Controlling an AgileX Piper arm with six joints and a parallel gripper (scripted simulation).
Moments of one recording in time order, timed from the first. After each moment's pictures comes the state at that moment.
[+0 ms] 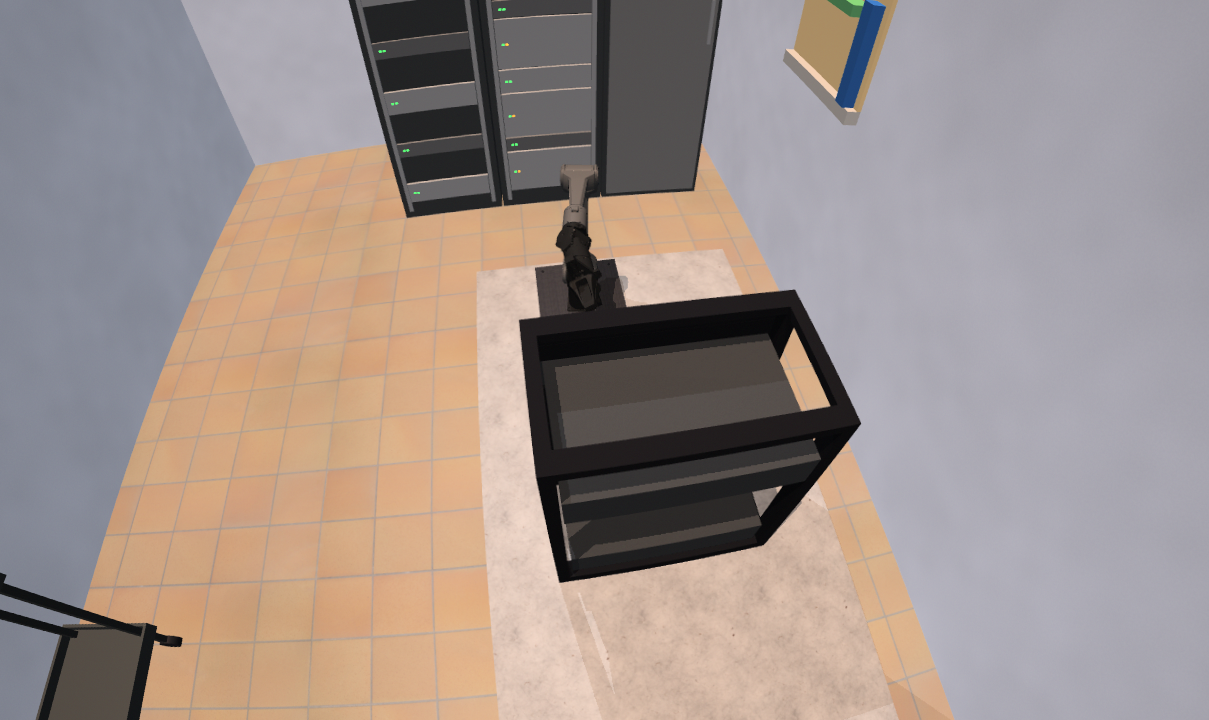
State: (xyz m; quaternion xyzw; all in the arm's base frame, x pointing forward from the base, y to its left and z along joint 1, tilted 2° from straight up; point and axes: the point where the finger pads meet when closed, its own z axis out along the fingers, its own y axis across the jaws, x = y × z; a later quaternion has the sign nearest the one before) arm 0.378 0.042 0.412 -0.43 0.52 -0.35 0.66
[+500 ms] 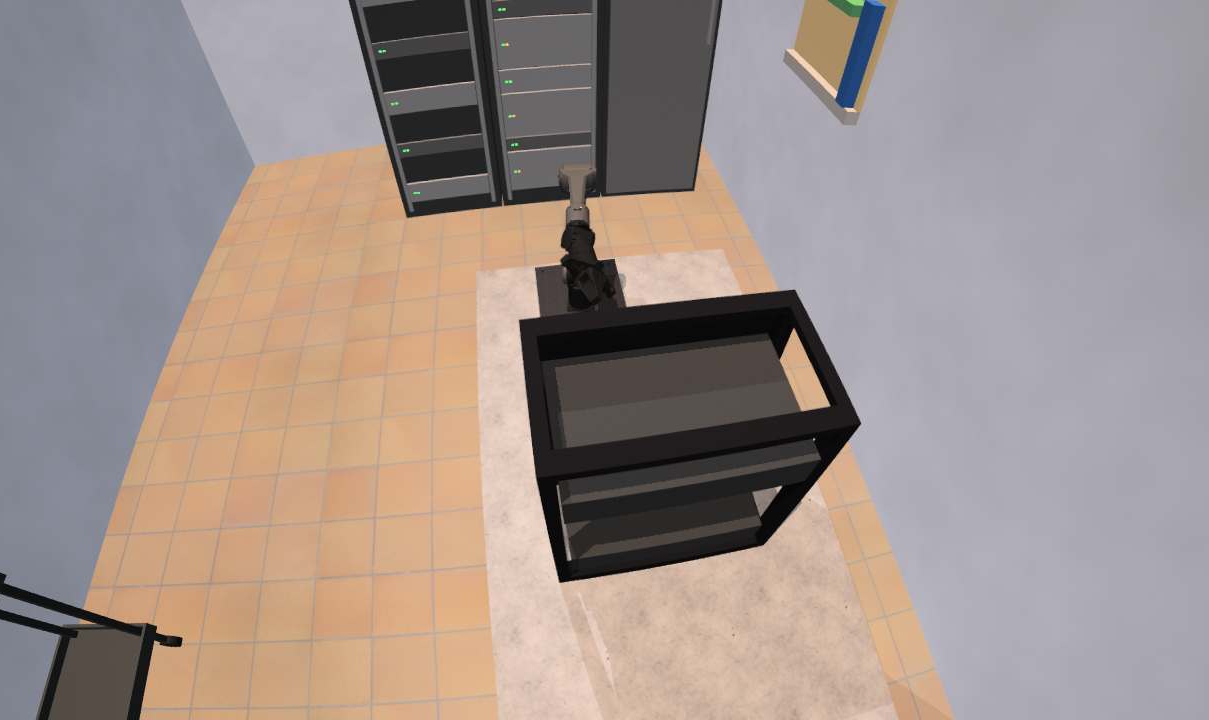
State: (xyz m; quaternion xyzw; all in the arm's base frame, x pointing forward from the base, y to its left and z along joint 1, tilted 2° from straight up) arm 0.367 0.052 0.422 -0.32 0.56 -0.23 0.73
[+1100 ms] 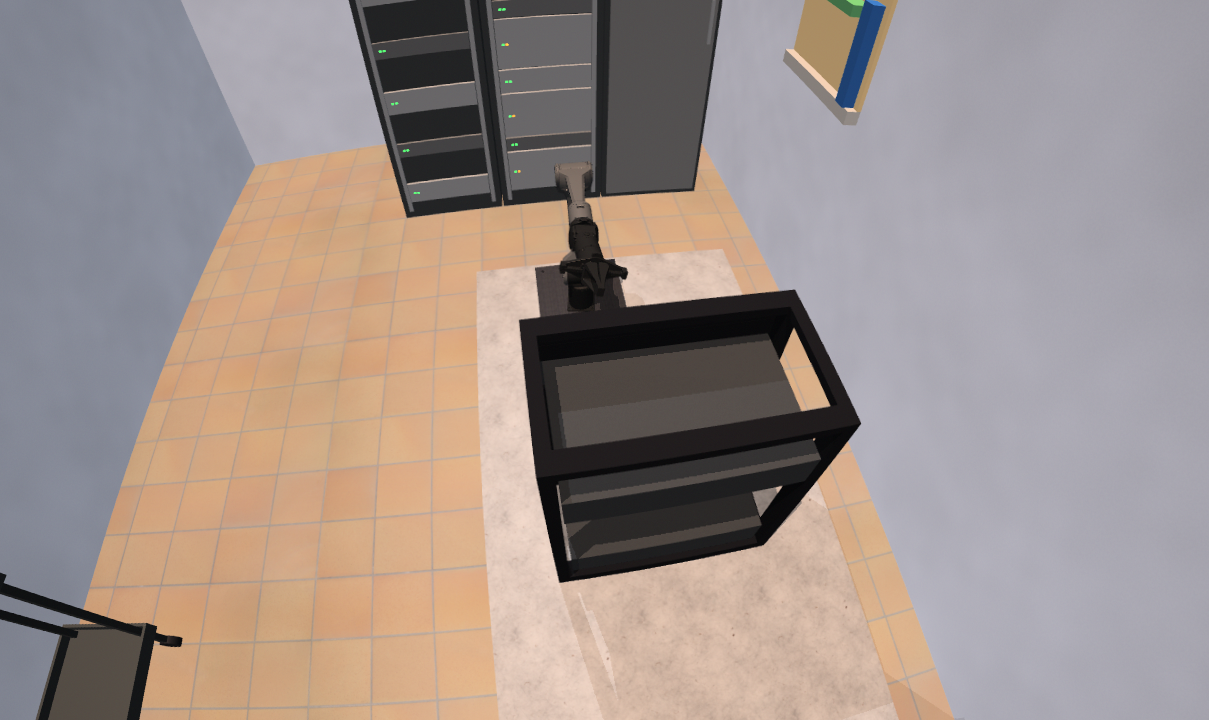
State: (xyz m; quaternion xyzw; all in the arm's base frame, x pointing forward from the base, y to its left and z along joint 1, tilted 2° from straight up) arm 0.350 0.061 0.428 -0.14 0.61 -0.03 0.78
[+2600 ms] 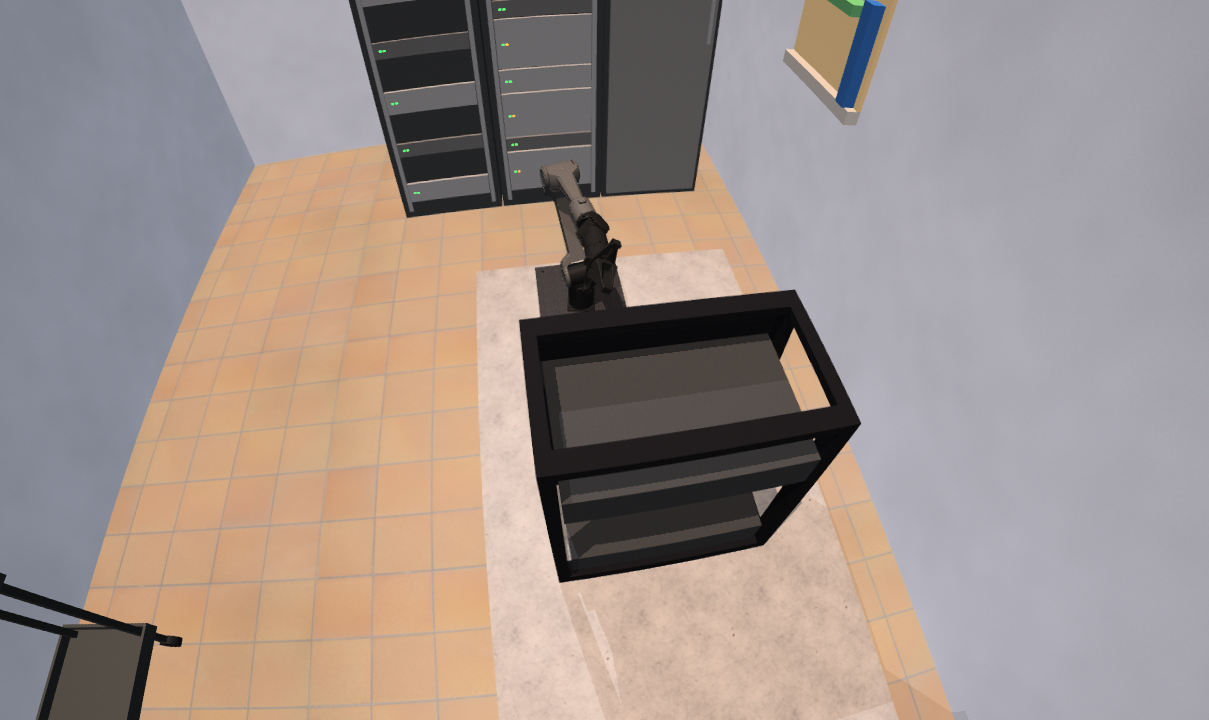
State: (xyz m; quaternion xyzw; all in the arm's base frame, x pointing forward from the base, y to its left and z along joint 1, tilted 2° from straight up) arm 0.316 0.073 0.396 0.29 0.59 0.43 0.61
